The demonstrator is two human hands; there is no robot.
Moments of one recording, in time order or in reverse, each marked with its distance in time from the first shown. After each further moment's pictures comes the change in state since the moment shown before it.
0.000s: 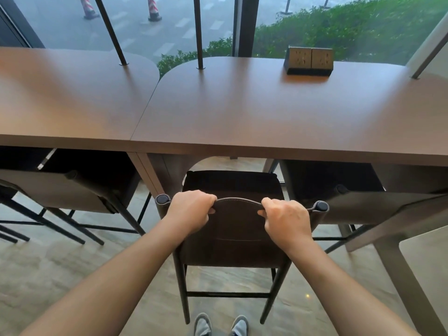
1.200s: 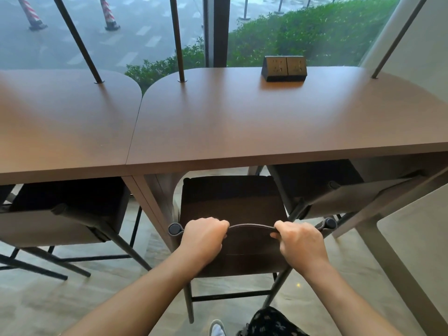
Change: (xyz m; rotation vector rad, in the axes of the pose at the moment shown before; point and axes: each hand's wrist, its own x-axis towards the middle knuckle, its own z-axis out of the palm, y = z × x) left_hand -0.007 -0.010 0.022 -0.065 -0.071 0.163; right_hand -0.034 -0.020 0.004 -0.122 -0.008 0.141
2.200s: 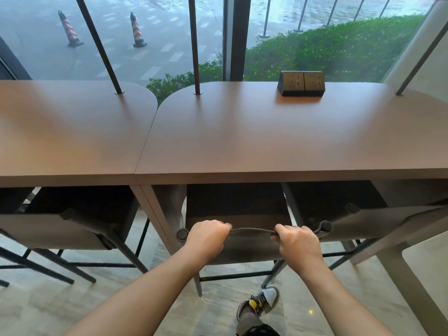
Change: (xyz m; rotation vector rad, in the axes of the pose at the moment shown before) left_hand 0.043 -0.023 0.020 0.028 0.001 -0.028; right_hand 0.051 0.008 0.044 0.049 -0.085 -0.003
